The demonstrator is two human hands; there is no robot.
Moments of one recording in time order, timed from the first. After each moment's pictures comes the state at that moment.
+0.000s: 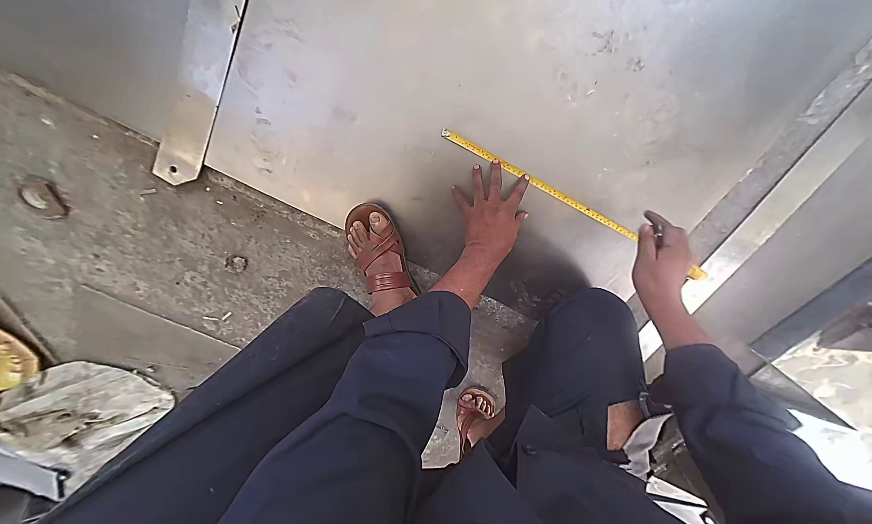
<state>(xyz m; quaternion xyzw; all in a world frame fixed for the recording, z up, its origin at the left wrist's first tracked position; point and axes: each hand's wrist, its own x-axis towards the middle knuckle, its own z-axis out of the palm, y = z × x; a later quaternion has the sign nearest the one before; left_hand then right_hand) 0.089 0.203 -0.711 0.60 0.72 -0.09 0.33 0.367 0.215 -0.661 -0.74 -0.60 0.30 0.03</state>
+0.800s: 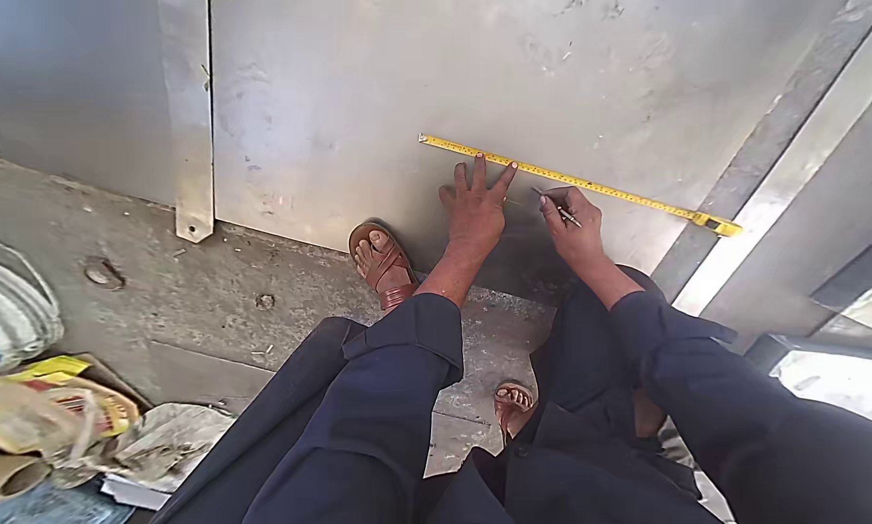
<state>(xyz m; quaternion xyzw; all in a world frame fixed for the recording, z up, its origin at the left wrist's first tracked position) 0.069 0.215 -0.709 0.65 0.68 -0.13 0.31 0.258 0.192 -0.717 -0.63 -0.62 0.42 0.21</state>
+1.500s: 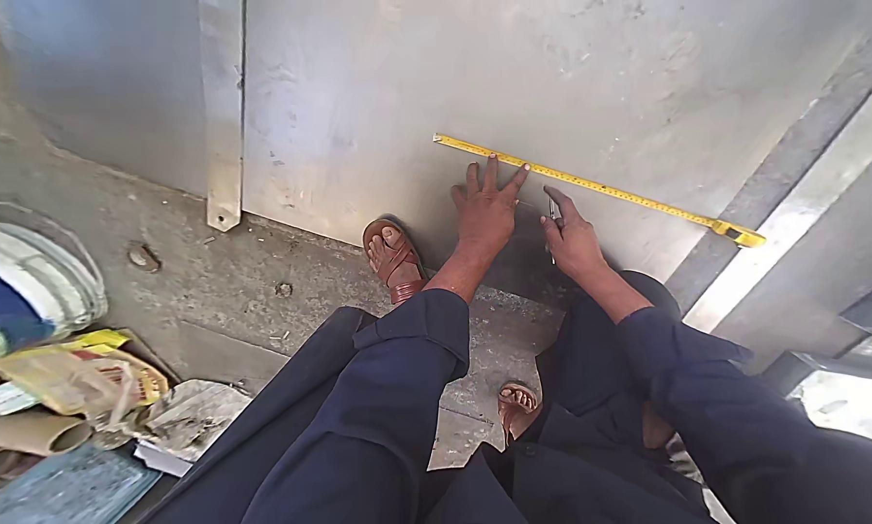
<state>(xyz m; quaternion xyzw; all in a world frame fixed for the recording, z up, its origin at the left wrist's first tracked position) 0.069 0.214 -0.709 0.65 0.67 -0.13 0.31 0.243 0.193 -0.695 -0.65 -0.54 0.54 -0.03</state>
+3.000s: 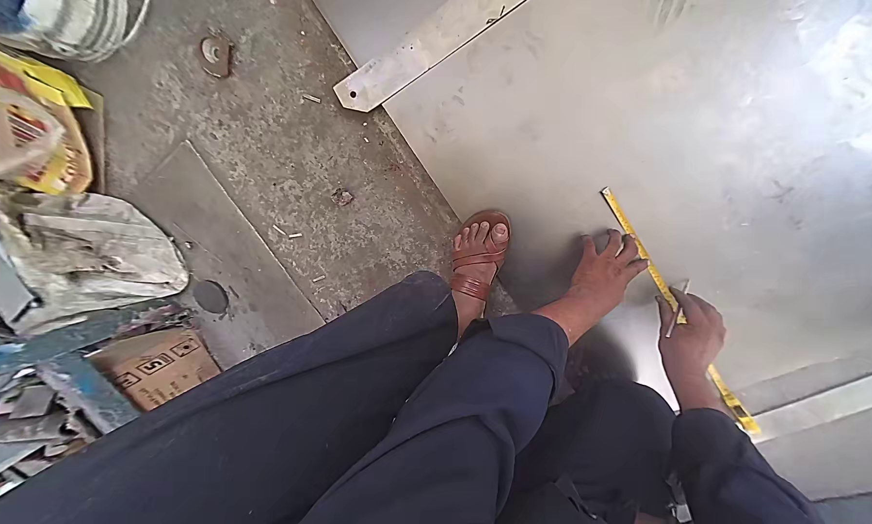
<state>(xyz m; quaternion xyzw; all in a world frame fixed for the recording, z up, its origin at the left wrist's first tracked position) 0.058 0.212 -0.703 0.60 0.66 -0.01 0.45 0.273 0.234 -0.715 -0.55 -0.81 0.18 0.01</state>
